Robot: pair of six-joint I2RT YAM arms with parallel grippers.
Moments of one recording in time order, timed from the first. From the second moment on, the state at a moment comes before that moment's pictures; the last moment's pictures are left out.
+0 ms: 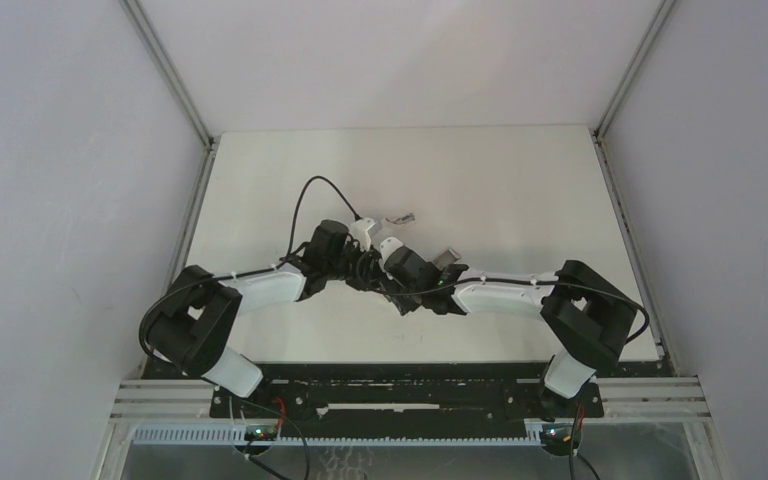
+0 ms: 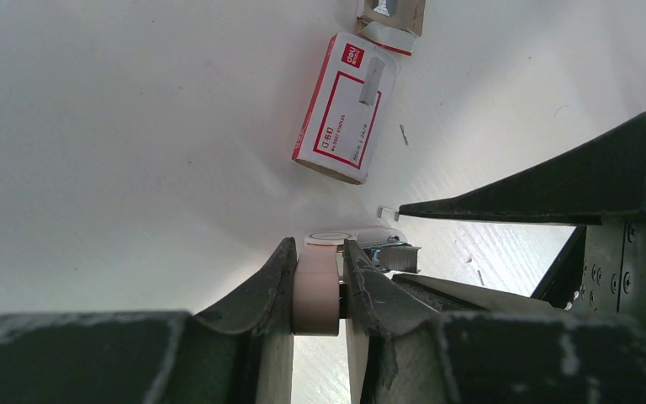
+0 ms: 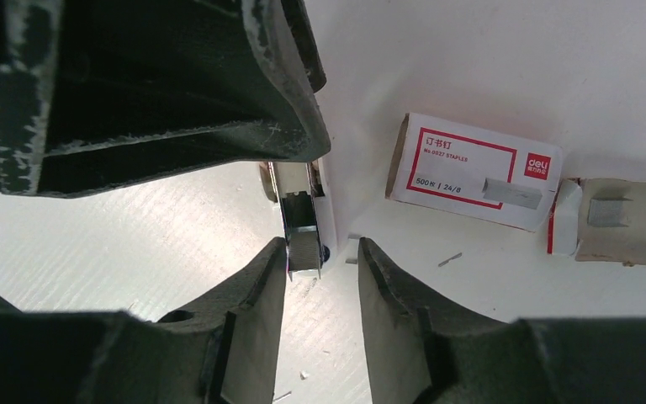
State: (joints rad) left arm -0.58 1.53 0.67 0.15 0.42 -0.27; right arm 0.99 1.64 0.91 -0.20 0.16 0.21
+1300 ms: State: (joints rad) left arm -0.58 1.54 0.68 0.15 0.42 -0.27; right arm 1.01 1.66 0.89 -0.10 0.17 0.20
